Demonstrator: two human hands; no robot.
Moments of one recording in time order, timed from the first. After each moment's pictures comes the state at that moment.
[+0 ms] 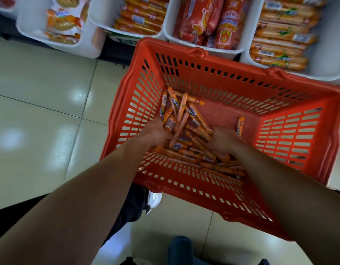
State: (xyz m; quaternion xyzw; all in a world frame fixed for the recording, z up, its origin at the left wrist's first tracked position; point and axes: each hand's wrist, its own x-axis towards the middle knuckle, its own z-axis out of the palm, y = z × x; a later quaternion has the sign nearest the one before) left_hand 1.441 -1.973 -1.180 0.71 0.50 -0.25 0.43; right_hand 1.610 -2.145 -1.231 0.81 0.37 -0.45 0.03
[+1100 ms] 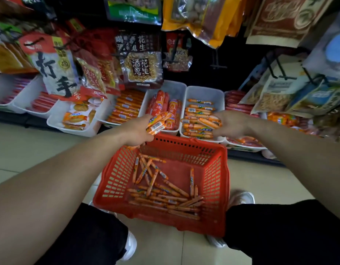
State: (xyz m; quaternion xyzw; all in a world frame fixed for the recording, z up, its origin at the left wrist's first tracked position) left_hand 1.522 -1.972 -0.890 0.90 0.29 -0.17 0.29; right_hand 1.750 -2.182 -0.882 0.83 0.48 -0.28 -0.01
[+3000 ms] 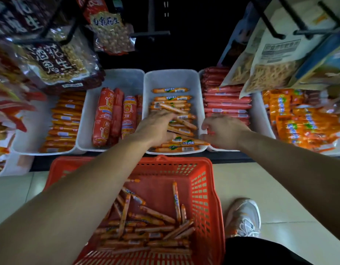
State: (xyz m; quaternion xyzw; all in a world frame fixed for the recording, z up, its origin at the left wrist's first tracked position) left_hand 1.763 -1.996 -1.079 0.97 0.11 -0.12 0.17; right_hand 1.876 -2.210 -1.054 0.88 0.43 -0.22 -0.03
